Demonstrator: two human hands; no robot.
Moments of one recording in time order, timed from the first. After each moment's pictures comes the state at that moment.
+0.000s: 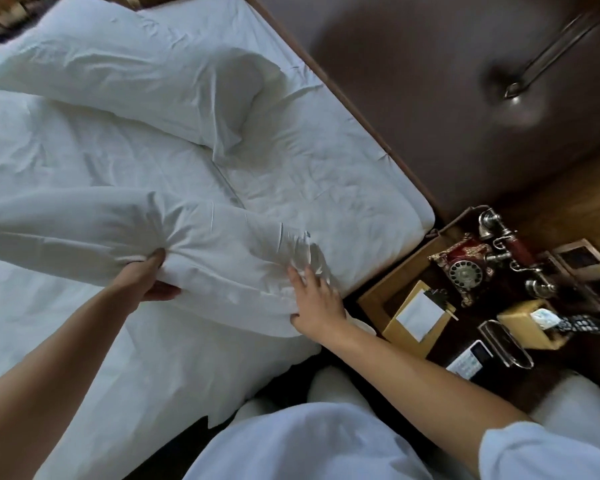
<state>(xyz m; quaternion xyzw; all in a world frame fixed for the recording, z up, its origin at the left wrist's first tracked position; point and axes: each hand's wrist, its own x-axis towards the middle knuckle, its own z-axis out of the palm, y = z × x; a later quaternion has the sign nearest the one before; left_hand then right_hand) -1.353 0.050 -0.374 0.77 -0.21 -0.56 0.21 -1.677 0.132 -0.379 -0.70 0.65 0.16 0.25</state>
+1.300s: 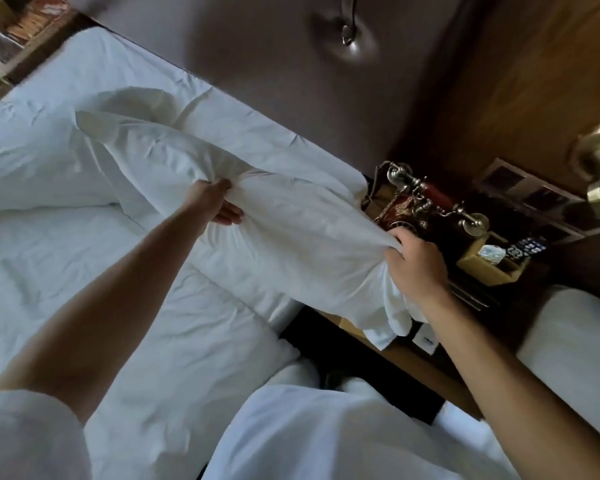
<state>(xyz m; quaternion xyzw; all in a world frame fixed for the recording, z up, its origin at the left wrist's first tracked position) -1.749 -0.092 -0.308 0.67 -0.52 -0.52 0.12 -2.009 0.169 -0.320 -0.41 0.84 -0.24 0.27</state>
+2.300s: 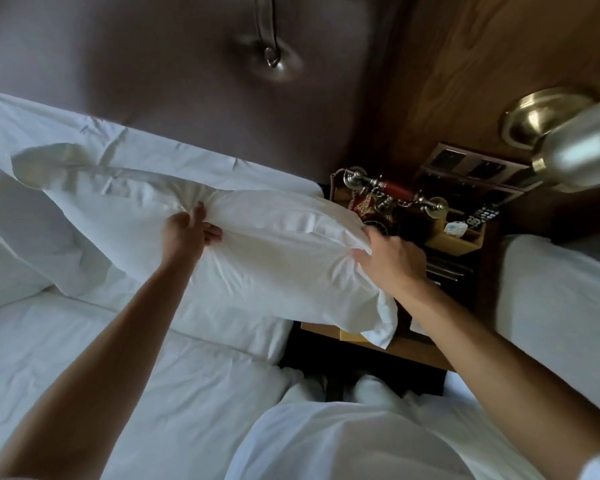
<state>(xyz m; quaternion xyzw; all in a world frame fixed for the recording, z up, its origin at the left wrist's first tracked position) -1.777 -0.143 -0.359 0.57 -0.60 -0.54 0.17 -1.999 0.125 -0.330 -0.35 0.91 0.01 0.20</state>
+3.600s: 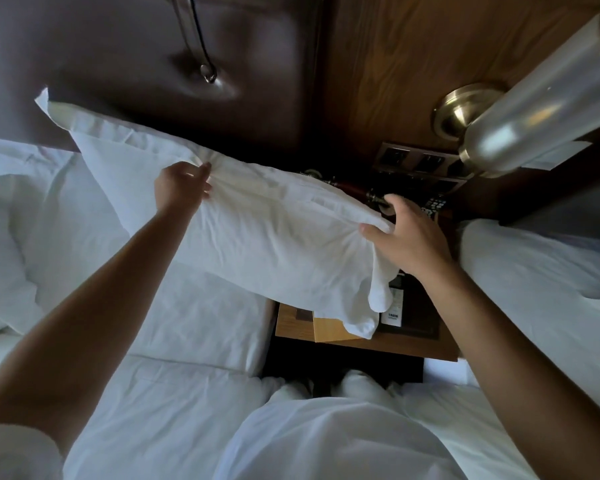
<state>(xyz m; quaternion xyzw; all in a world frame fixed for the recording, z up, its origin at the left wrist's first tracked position) -1.900 -0.162 -0.323 0.51 -0.73 -0.43 0.14 -2.049 0.184 -0.260 -0.22 0.94 -0.17 0.21</state>
